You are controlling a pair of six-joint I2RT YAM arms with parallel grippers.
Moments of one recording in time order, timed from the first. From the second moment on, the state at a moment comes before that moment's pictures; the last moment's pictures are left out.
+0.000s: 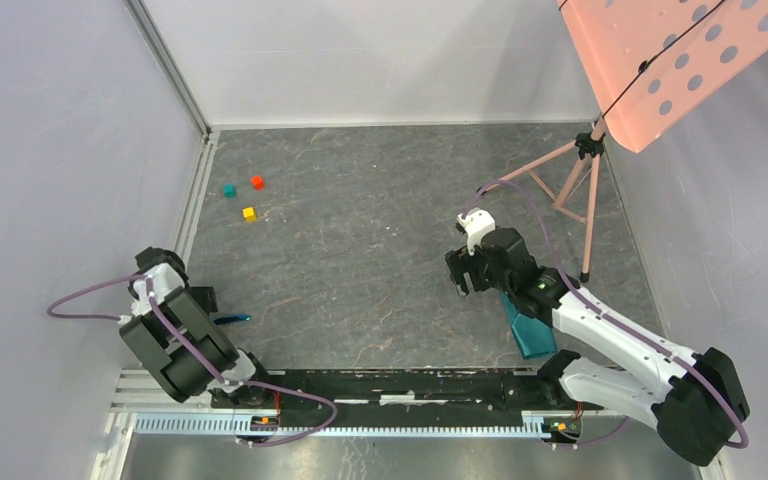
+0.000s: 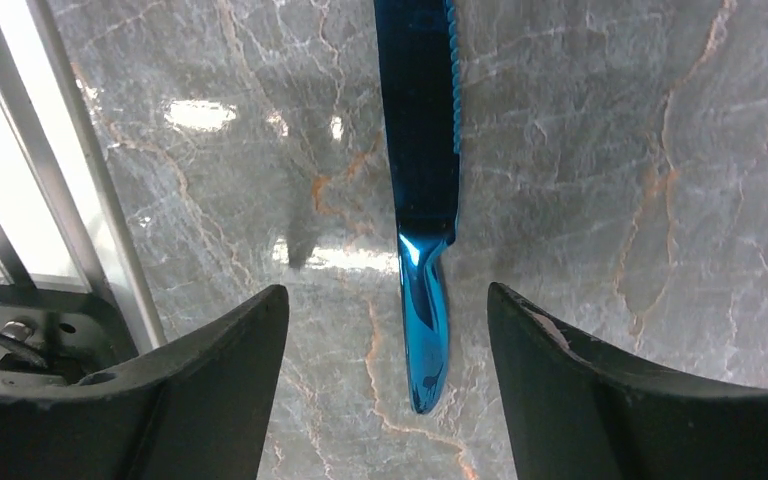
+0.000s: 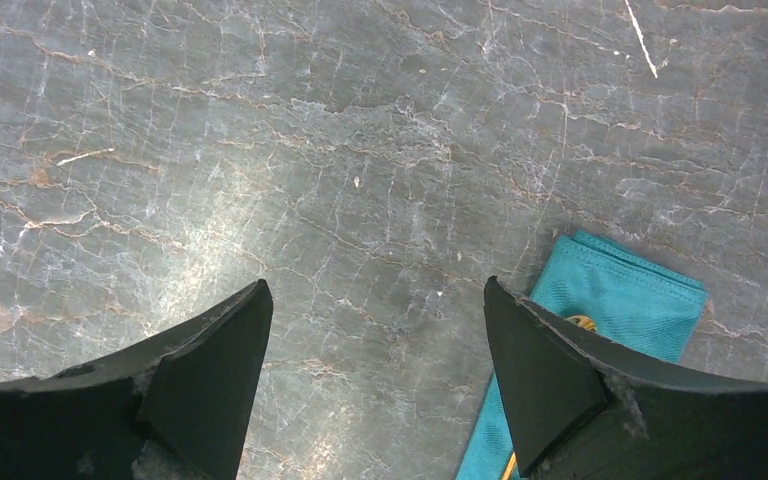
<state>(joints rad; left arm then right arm) 0.73 1.33 0.71 -0.84 -0.21 -0.93 0.67 1.01 0.62 -0.29 0.13 0.07</state>
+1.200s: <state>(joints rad) -0.54 1.55 0.84 -0.63 -0.26 -1.45 0.67 1.02 0.62 -0.29 0.13 0.12</state>
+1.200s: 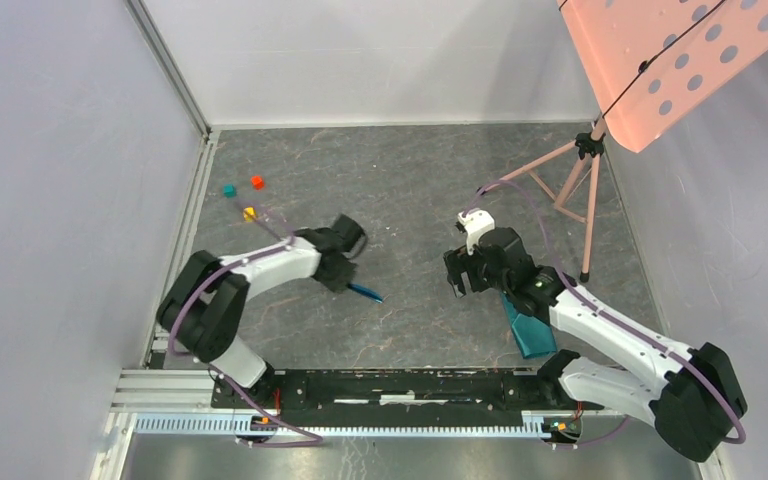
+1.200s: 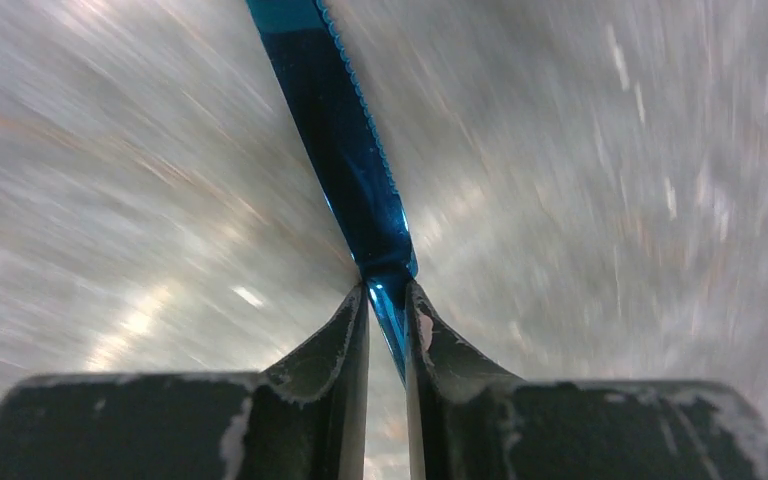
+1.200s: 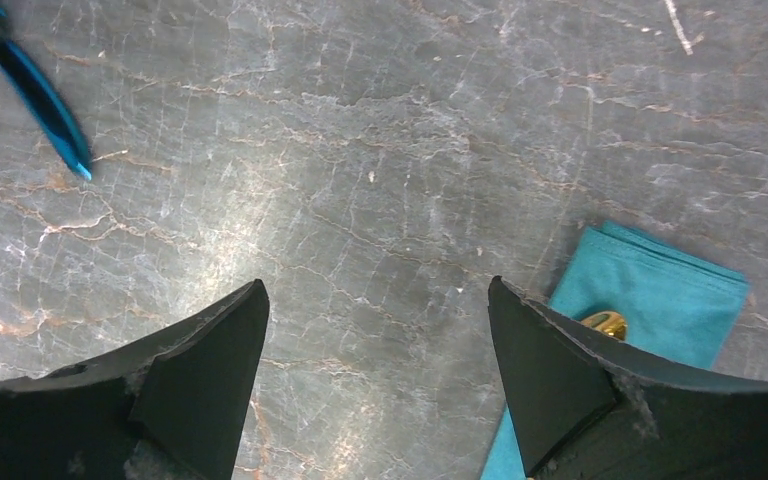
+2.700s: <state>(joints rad) -0.77 0.19 0.72 -0.62 -0.41 -0.77 1.02 2.14 1.65 -0.94 -0.05 -0.01</state>
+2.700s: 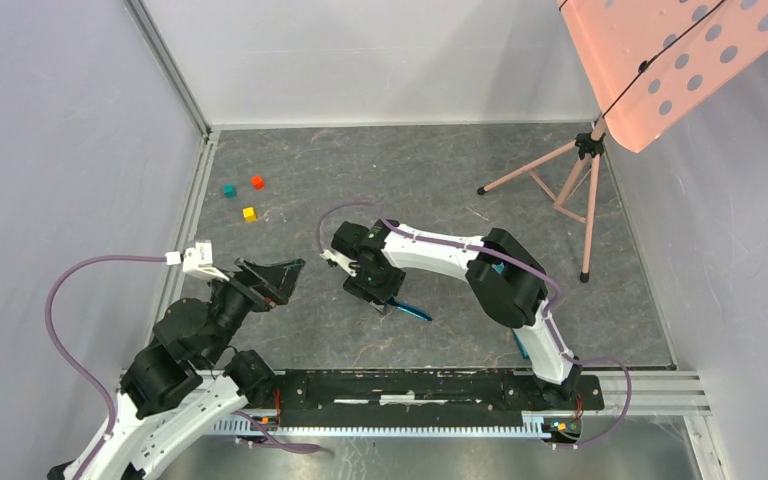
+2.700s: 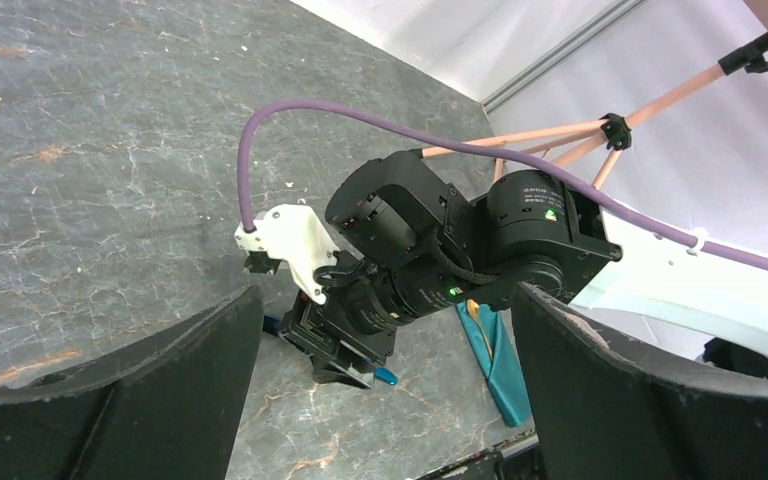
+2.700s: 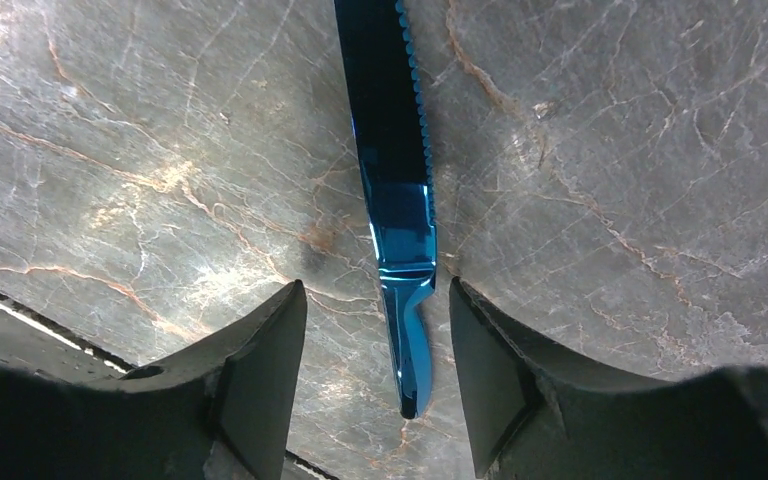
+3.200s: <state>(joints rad) -0.77 0.20 0.72 -0.62 -0.41 -0.74 1.01 2.16 1.65 -0.94 0.00 -0.04</state>
